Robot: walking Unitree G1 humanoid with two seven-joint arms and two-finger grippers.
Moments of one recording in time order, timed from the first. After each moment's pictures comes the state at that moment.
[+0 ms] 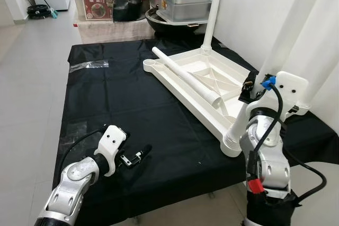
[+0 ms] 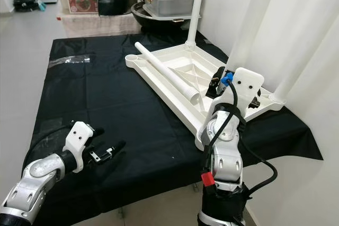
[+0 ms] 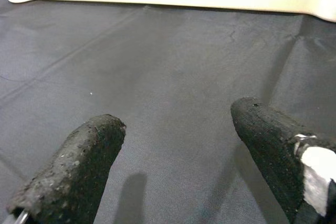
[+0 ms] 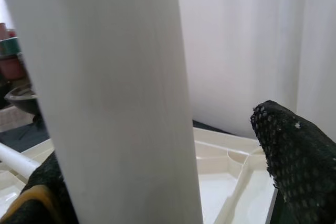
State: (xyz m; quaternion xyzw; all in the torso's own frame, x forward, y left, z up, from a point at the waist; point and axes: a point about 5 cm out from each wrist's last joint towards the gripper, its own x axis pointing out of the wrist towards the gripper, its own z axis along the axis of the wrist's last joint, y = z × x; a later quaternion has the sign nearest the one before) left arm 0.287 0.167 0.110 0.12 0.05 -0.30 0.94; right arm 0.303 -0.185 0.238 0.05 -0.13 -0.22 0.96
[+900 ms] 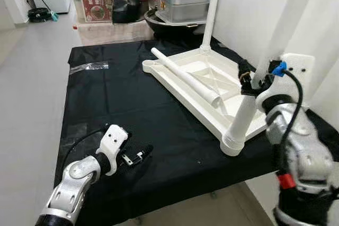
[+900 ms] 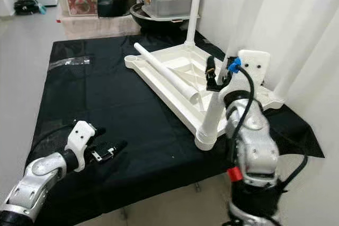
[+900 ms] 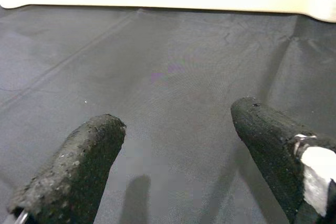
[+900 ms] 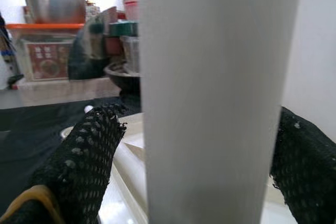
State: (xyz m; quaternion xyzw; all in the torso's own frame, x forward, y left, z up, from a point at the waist) left arm 0.290 0.164 0.110 0.12 0.05 -0.31 0.94; right arm 0.300 -0.194 0.272 0.01 -0.11 -0.01 0.99
